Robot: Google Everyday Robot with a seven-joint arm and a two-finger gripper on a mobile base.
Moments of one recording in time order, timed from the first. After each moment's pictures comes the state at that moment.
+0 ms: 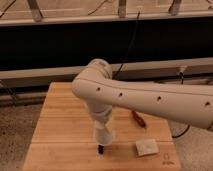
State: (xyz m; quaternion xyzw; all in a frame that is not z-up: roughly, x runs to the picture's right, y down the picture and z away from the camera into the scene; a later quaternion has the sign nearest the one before) arm -0.007 0.150 0.591 -0.33 -0.12 -0.39 0.85
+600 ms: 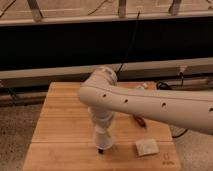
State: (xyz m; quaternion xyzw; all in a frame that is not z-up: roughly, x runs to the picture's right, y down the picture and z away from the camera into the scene) arm -0.010 0.170 0.606 -0.32 -0.15 -0.41 0.84
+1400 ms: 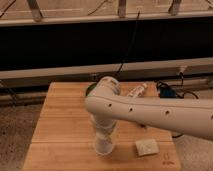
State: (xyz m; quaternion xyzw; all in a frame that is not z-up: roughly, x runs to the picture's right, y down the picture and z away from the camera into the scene) arm -0.003 0.203 0.620 -0.31 -0.17 -0.41 0.84
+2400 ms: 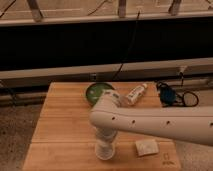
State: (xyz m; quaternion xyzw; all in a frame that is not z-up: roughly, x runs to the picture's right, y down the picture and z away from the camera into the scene) arm 0.002 0.234 0.646 -0.30 -0.17 -0.41 0.84
